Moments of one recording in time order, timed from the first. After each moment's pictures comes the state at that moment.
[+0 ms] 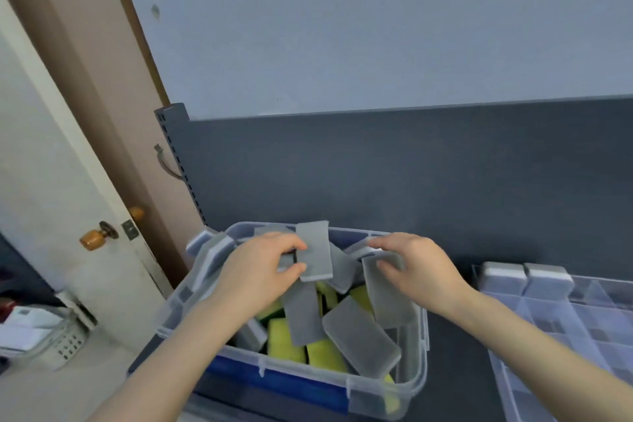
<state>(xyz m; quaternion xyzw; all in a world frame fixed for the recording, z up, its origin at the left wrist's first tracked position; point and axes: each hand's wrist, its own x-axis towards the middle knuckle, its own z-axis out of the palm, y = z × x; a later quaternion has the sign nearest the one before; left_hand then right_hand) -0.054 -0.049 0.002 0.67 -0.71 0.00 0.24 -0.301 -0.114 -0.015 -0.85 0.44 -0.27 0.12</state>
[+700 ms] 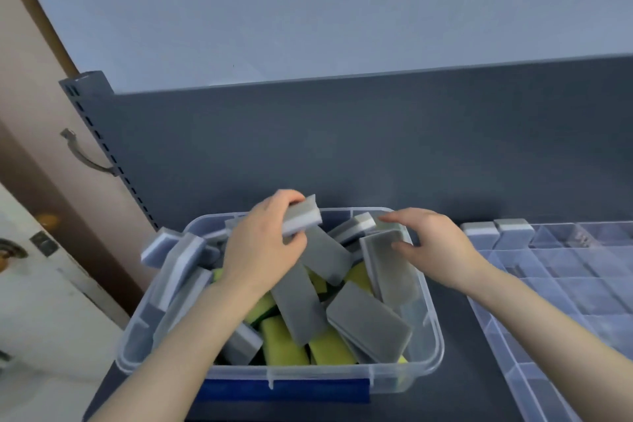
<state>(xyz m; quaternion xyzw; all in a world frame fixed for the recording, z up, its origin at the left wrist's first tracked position) -0.041 -0.099 -0.016 0.57 -0.74 0.02 0.36 -0.299 -0.110 -0.021 -0.78 0.57 -0.24 0.12</state>
